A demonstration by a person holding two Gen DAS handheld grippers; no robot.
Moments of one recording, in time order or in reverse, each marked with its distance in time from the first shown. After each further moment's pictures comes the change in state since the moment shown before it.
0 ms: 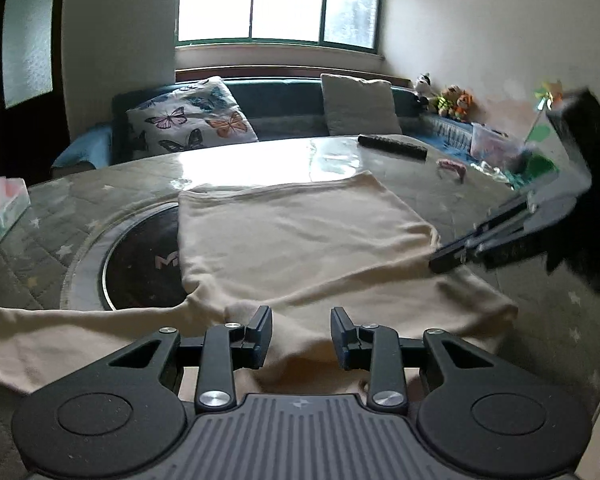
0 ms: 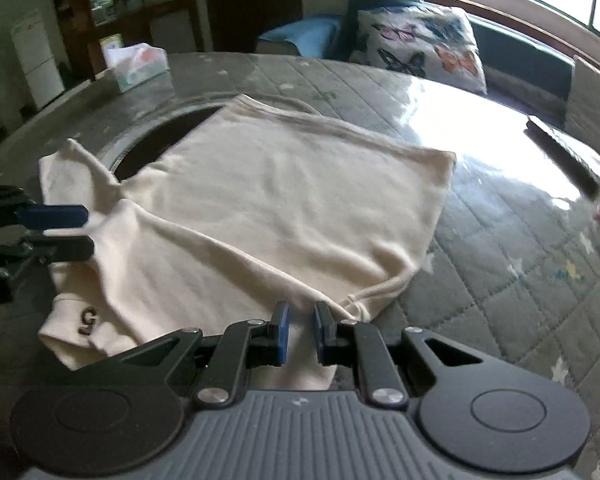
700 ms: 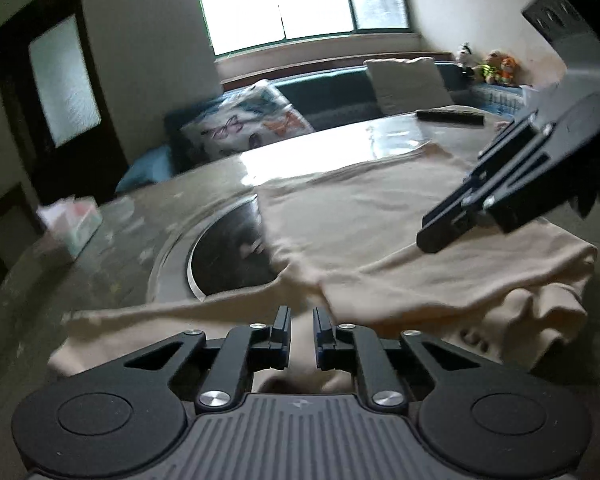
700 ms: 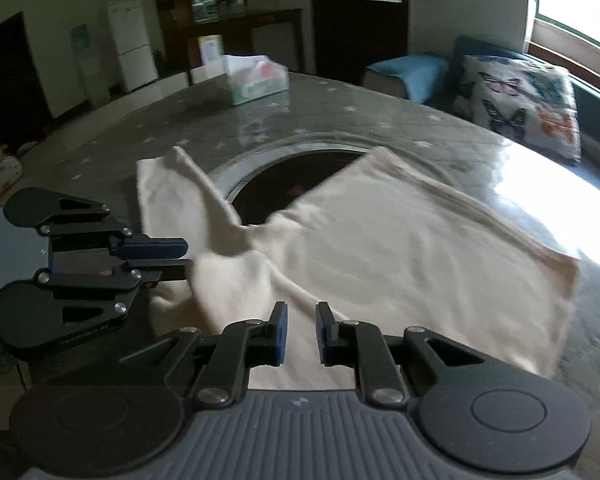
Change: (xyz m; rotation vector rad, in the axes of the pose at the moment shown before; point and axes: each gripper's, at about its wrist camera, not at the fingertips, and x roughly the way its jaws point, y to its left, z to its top) left arm -0.003 0.022 -0.018 0.061 0.030 0.230; right arm 0.026 0.076 0.042 -0.196 -0.055 0.227
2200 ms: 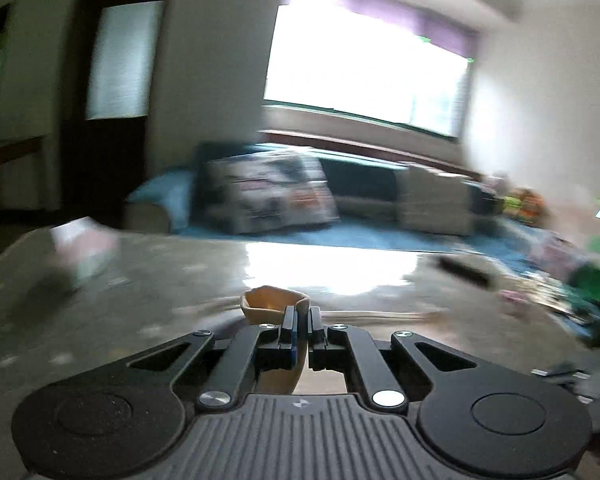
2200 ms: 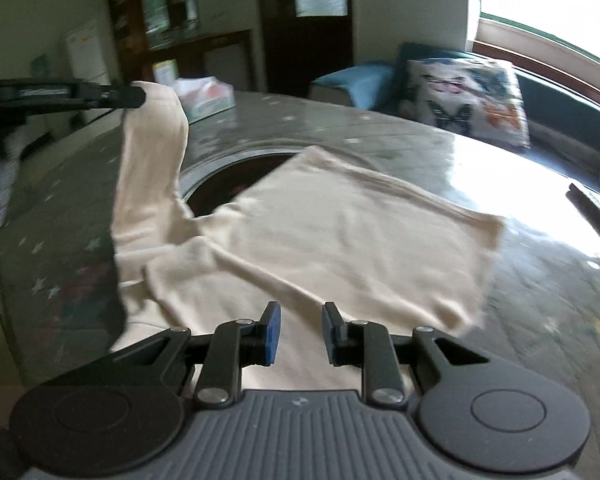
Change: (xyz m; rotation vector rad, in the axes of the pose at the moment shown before) left arm -0.043 0.010 0.099 -0.278 -0.228 -0.122; right arm -0.067 -0.037 -0.049 0.139 -0.084 -0.160
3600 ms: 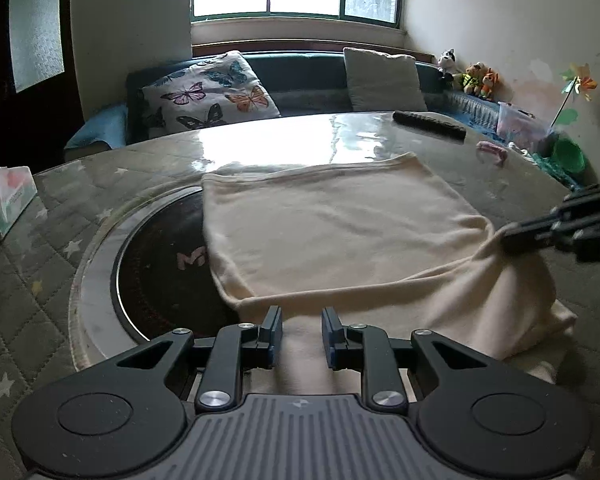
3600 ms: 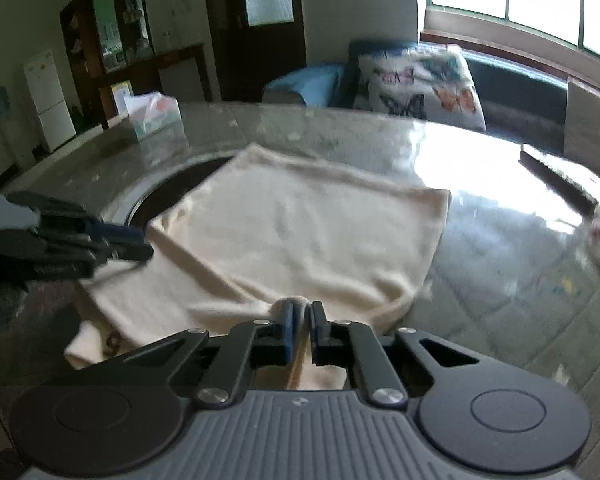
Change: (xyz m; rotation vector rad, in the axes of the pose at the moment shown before) left arm 0.081 0.010 -0.083 0.166 0.304 -0.037; right arm 0.001 -0.021 -0.012 0.087 -0.027 -0.074
